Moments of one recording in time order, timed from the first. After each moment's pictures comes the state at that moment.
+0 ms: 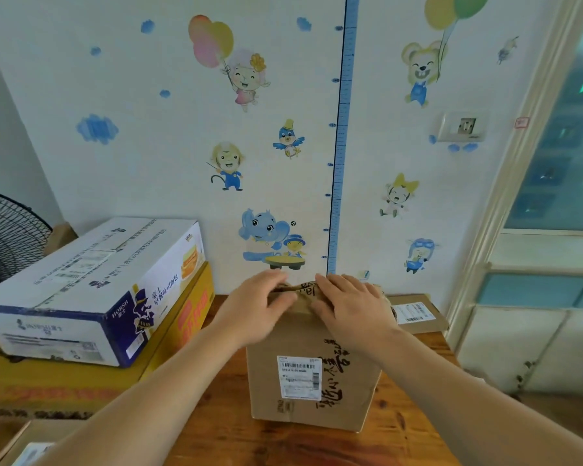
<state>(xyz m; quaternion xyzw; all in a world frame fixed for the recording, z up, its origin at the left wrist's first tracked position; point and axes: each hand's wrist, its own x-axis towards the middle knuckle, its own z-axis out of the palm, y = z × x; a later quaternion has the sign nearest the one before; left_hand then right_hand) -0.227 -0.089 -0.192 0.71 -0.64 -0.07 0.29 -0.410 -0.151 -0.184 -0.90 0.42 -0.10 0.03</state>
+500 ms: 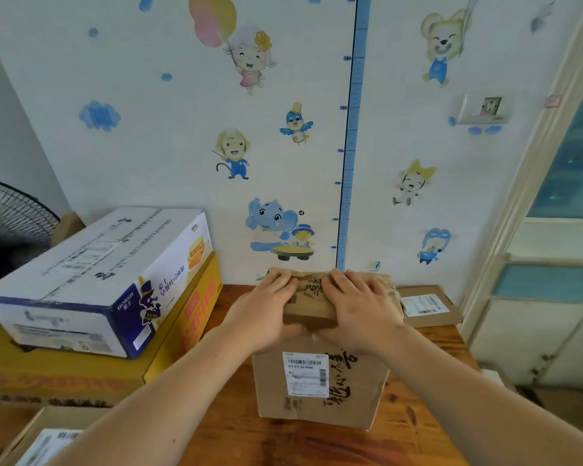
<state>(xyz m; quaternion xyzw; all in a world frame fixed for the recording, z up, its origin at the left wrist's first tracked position) -0.225 -0.102 -0.207 0.72 -0.69 -0.03 0.05 -0.400 -0.167 -0.198 -0.91 0.40 0.01 0.00</state>
